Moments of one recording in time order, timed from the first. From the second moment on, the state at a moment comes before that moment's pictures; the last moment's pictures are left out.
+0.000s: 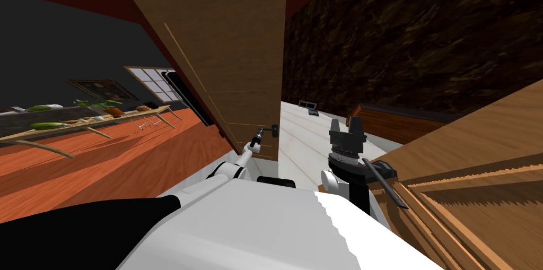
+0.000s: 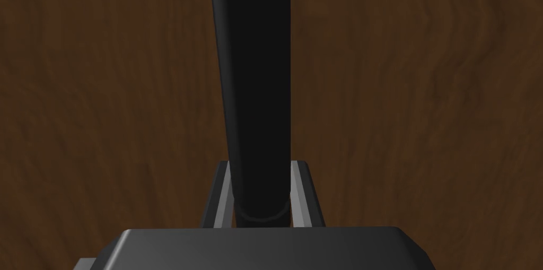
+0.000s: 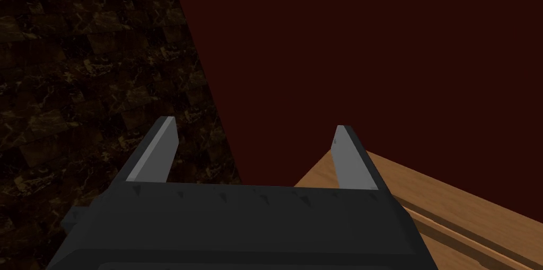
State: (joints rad) arm -0.47 0.09 0.02 -0.66 -0.01 -0.46 0.09
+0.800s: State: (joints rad) arm -0.47 0.10 0.06 -0.67 0.00 -0.46 0.05
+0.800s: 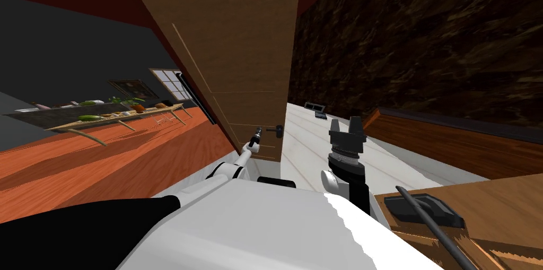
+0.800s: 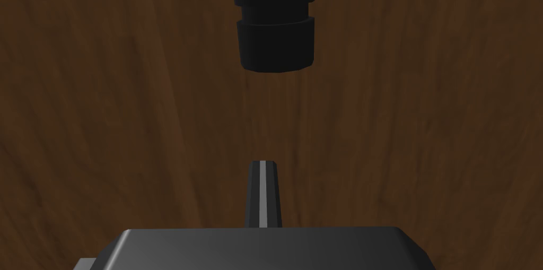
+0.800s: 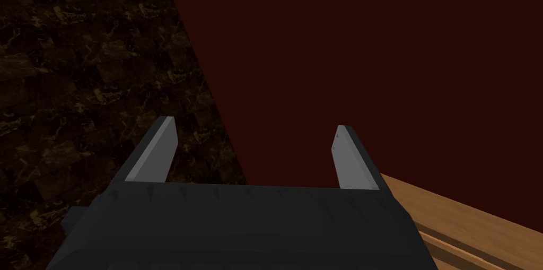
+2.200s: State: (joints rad) arm -0.55 0.02 -0.01 -0.56 0.34 -0.53 -0.25
